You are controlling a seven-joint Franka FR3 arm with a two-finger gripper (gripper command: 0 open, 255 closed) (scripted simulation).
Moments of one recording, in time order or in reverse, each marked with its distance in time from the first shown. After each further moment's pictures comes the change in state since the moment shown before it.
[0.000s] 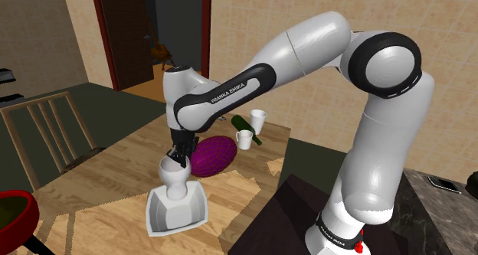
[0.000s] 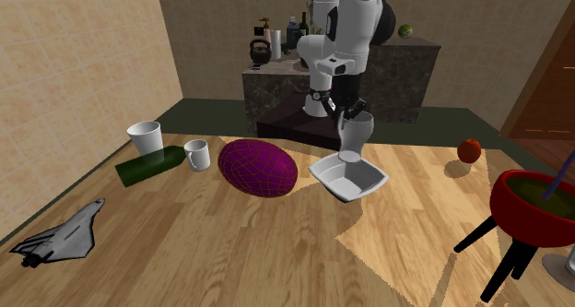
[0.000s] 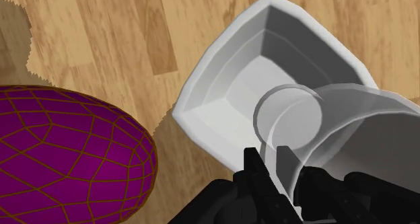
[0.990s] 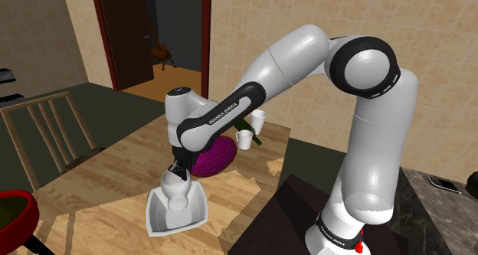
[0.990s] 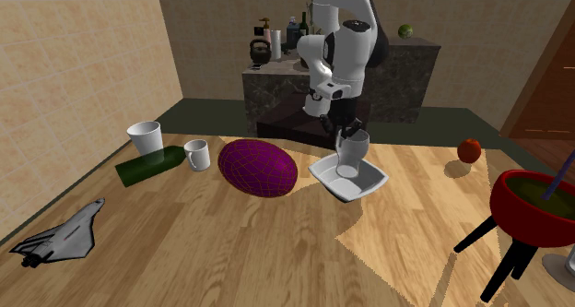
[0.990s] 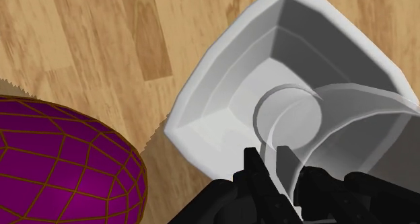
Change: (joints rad) arm 0.006 0.097 -0.008 -0.057 -0.039 0.151 0.029
